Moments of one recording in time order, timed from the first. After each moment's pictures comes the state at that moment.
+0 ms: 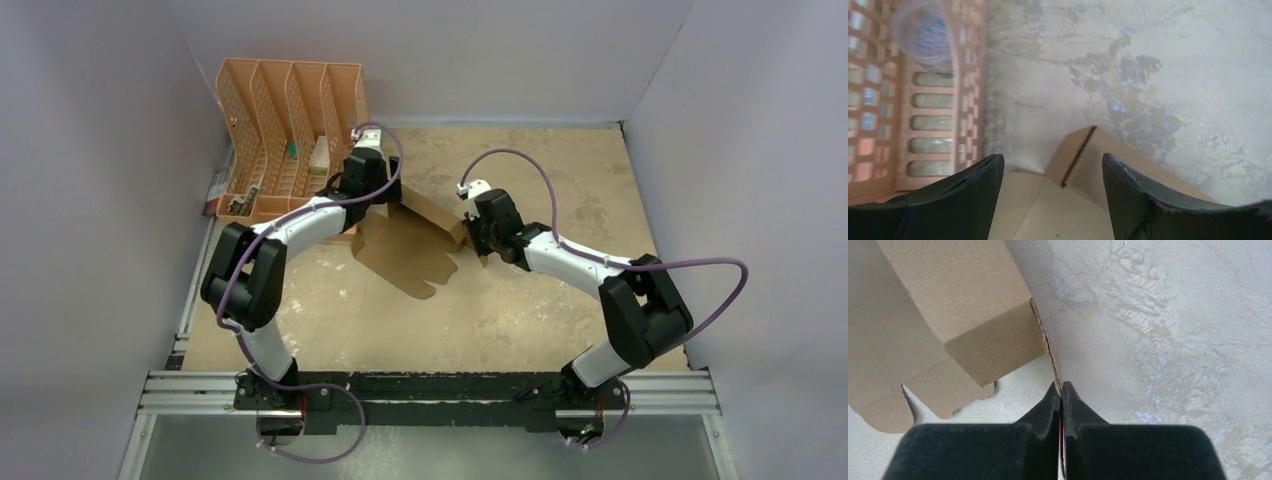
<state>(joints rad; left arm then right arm) -0.45 1.74 1.17 0.02 -0.24 -0.35 0.58 1.55 0.91 -0.17 0.11 0.04</state>
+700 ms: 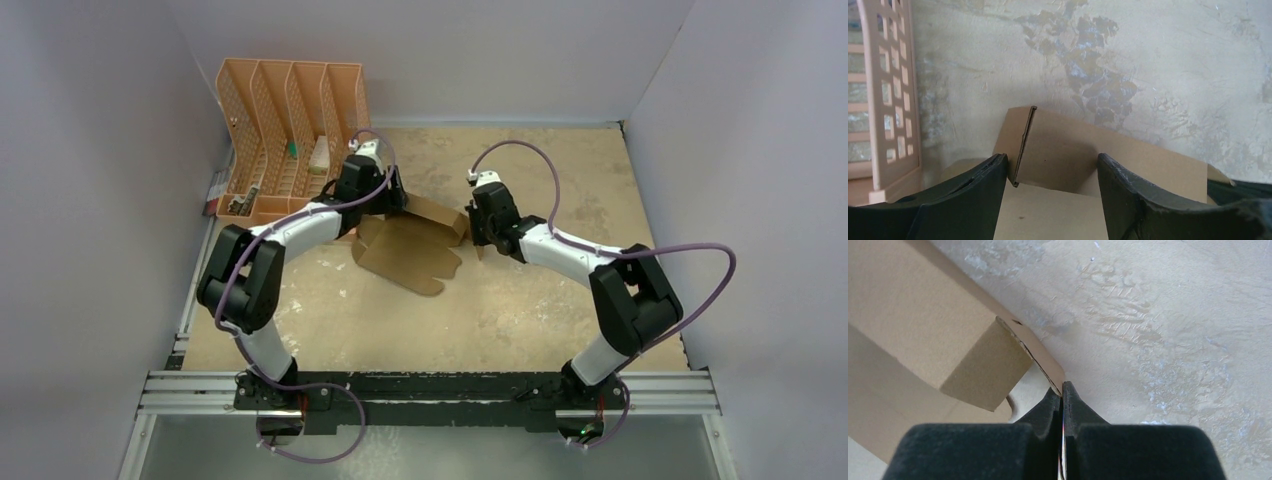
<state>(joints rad) -0.43 1.76 1.12 0.04 0.03 -0.48 0.56 1.61 0.96 -0.14 0.18 0.22</state>
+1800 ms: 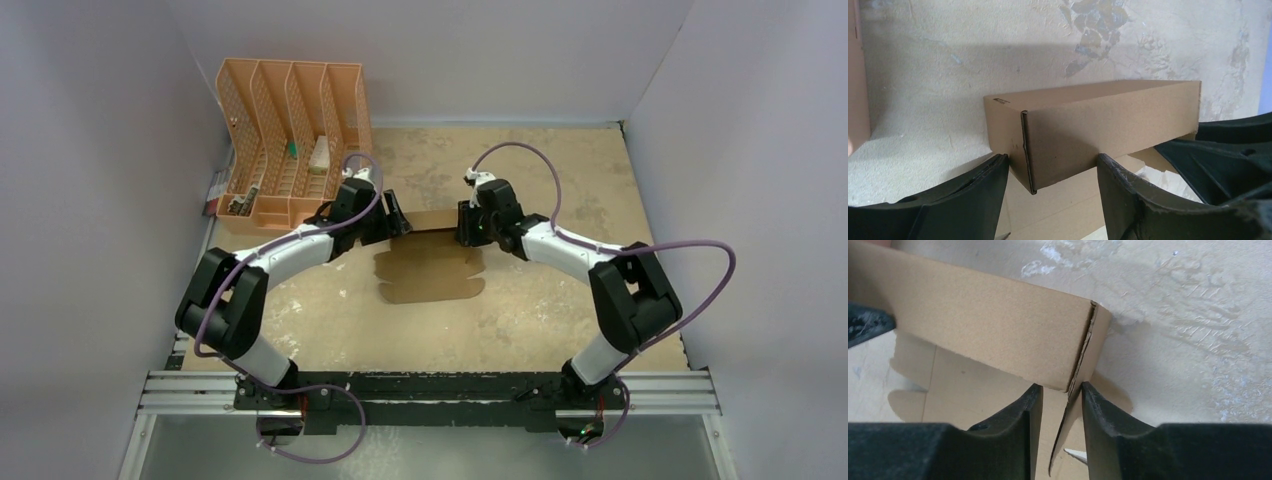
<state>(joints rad) -0.47 1.58 0.92 -0.03 0.09 -0.71 0.52 1.64 0.98 -0.11 -0.08 0.33</state>
